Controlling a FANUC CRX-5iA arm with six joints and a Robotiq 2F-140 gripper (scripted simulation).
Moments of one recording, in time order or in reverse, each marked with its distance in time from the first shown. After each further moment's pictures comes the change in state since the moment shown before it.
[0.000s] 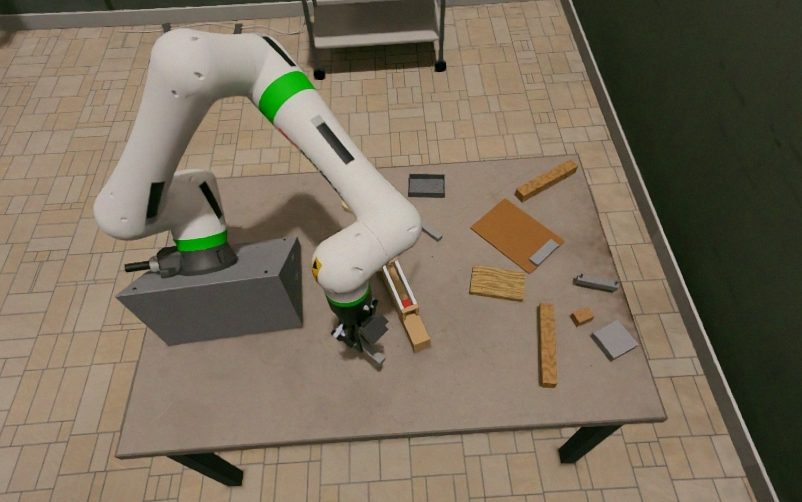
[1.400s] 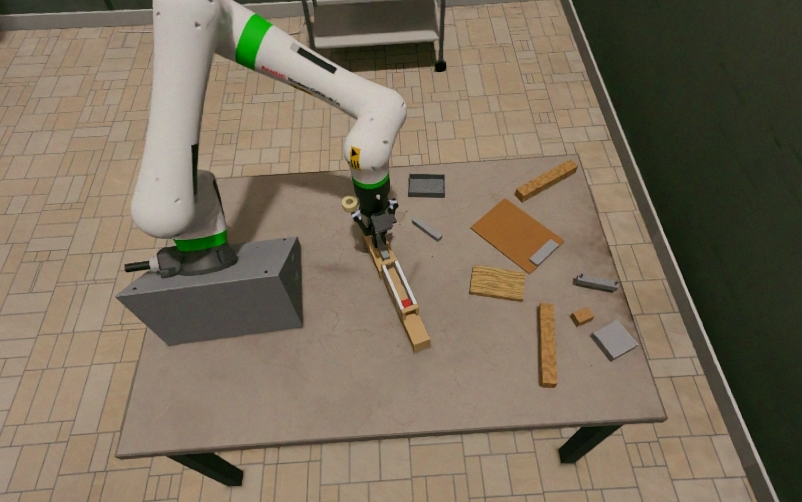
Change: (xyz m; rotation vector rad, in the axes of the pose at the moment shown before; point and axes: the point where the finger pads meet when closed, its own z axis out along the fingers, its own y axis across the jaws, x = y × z) arm -0.205 -0.275 0.054 0.000 -0.001 0.471
